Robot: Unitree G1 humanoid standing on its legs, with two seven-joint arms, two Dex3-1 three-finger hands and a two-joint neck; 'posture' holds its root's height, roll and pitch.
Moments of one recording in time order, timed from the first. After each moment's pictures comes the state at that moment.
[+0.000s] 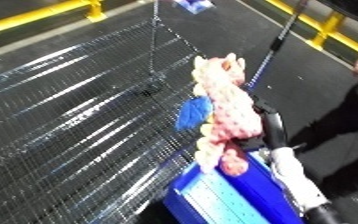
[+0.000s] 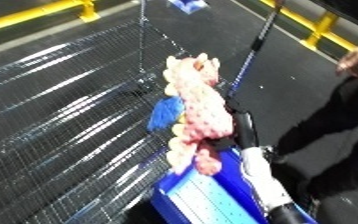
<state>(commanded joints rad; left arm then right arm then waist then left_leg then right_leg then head) 0.16 0.33 -0.11 0.15 -0.43 -0.08 0.16 0.16 -0.55 -0.58 0.28 0.23 -0.17 -0.36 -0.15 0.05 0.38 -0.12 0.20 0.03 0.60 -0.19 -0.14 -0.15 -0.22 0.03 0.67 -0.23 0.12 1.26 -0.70</state>
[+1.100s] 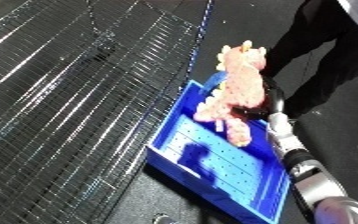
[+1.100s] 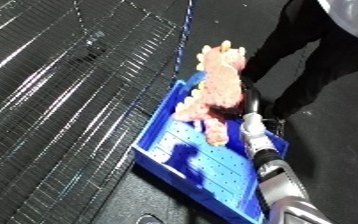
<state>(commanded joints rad) 0.16 0.36 -0.12 0.15 -0.42 -0.12 0.15 0.14 -0.57 -0.66 0.75 0.47 -0.20 -0.34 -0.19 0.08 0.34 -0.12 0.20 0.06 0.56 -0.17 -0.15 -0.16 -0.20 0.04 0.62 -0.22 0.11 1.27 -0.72</state>
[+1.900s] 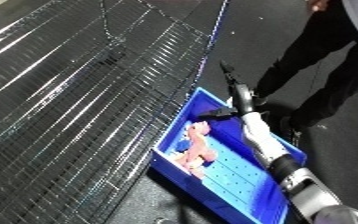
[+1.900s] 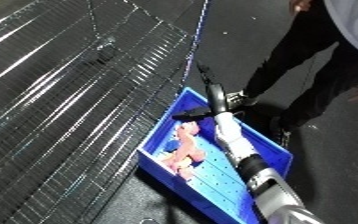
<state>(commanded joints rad) 0.21 0.32 -0.06 0.12 -0.42 -0.09 0.15 0.12 -0.45 -0.48 0.33 0.42 -0.22 -0.25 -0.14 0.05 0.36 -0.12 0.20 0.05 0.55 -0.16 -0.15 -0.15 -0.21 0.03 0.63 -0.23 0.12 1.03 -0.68</state>
